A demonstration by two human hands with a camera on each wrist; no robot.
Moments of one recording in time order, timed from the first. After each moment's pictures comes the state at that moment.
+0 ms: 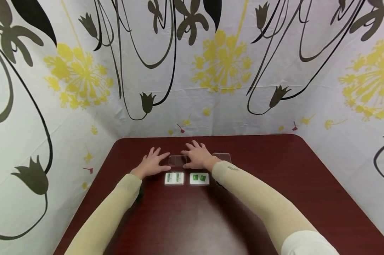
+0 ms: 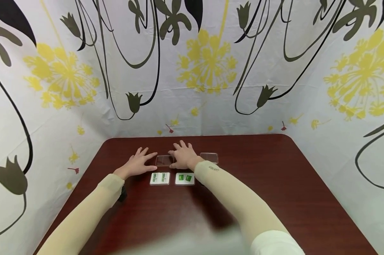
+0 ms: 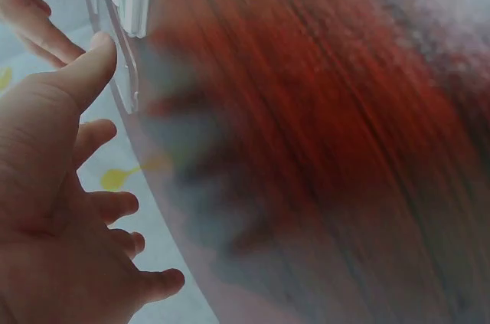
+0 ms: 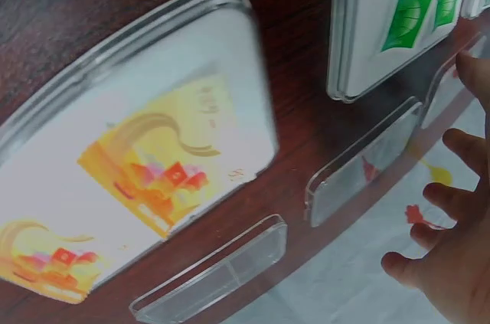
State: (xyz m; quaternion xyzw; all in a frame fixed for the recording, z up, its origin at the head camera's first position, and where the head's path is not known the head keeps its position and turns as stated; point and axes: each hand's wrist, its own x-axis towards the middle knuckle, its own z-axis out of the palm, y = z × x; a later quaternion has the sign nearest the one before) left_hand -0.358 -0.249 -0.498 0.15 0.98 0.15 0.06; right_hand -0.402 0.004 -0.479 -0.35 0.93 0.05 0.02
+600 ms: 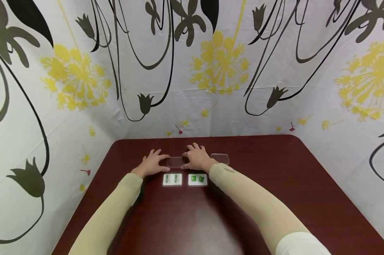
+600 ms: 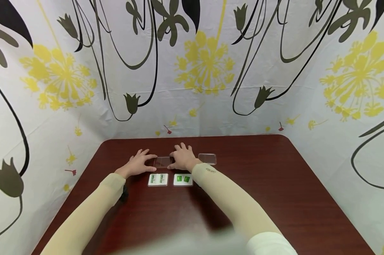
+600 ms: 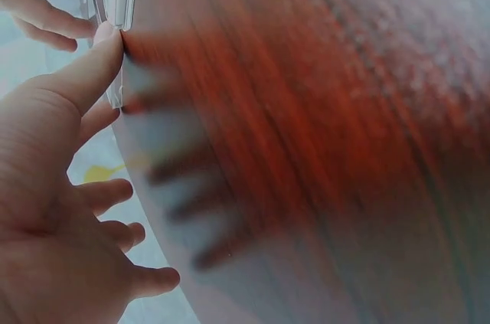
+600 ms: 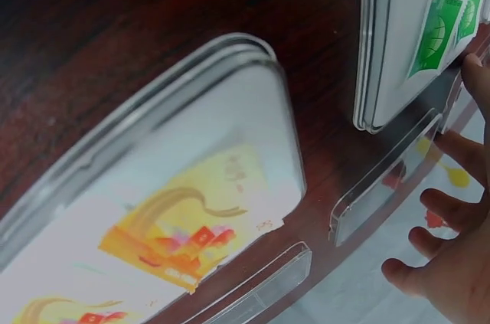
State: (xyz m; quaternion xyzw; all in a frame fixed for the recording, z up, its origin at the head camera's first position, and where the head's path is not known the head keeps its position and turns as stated) left_hand -0.371 -0.246 -0.505 0.15 0.97 0.18 0.07; right_hand -0.408 0.005 -0.495 -0.31 0.95 -0.01 0.02
